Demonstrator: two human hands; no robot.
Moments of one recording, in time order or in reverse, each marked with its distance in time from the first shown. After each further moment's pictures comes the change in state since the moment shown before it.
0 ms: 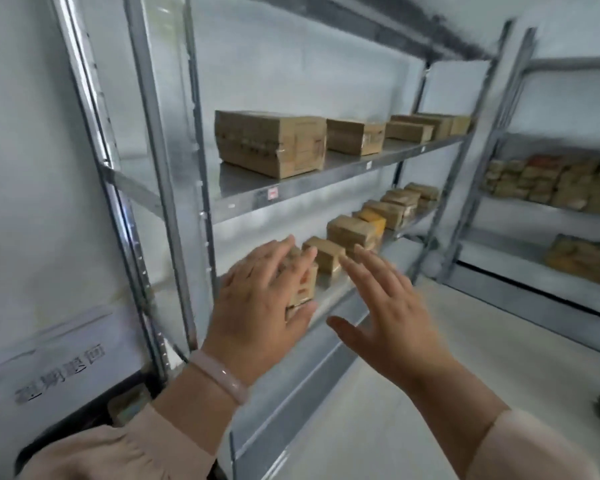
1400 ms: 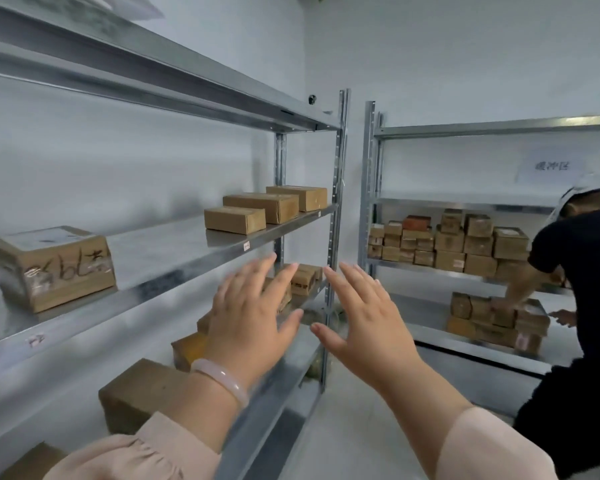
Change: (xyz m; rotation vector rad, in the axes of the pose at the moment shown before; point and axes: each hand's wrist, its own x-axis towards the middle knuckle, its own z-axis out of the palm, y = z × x) left_hand 0.484 0.265 0.413 -0.009 0.043 0.162; right_hand 0.184 0.607 -0.069 -0.214 0.125 0.280
